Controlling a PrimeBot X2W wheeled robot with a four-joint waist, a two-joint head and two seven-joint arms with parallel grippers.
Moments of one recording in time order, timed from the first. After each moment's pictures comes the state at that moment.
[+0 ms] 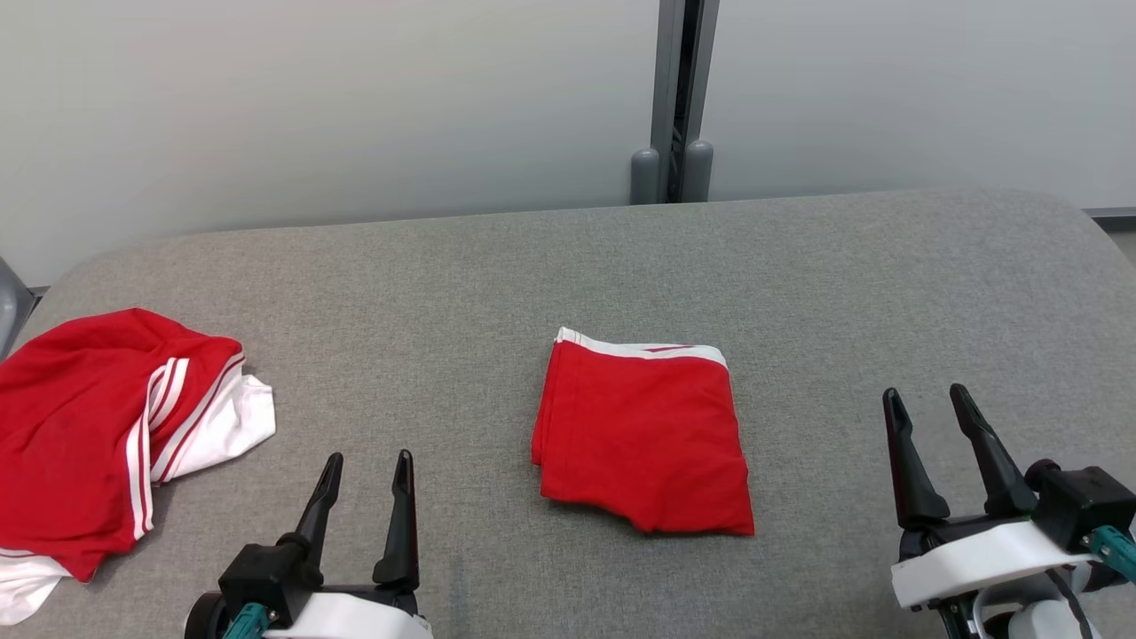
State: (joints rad) left arm 0.02 0.05 -0.20 0.18 -0.31 0.08 -0.26; right arm -0.11 -0.10 0.07 0.24 0.31 0.13 -0.26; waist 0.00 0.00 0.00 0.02
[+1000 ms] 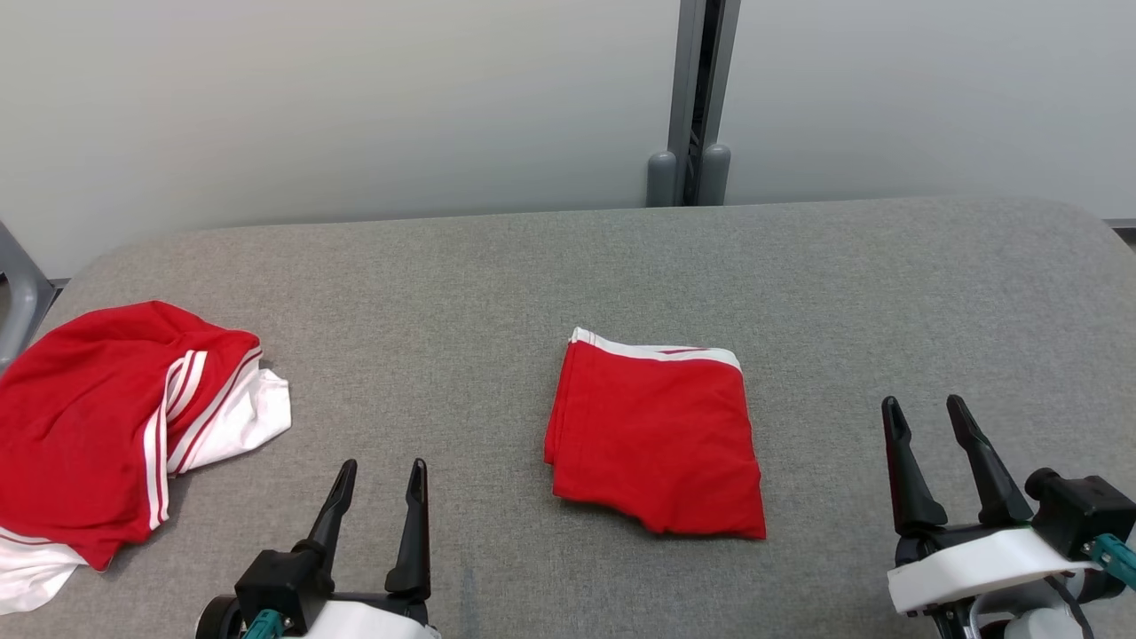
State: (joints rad) left arm 0.03 0.05 -0.22 0.18 -0.29 0.08 -0.26; right arm -0.09 -0.08 0.07 0.25 0.34 0.13 -0.26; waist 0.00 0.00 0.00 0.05
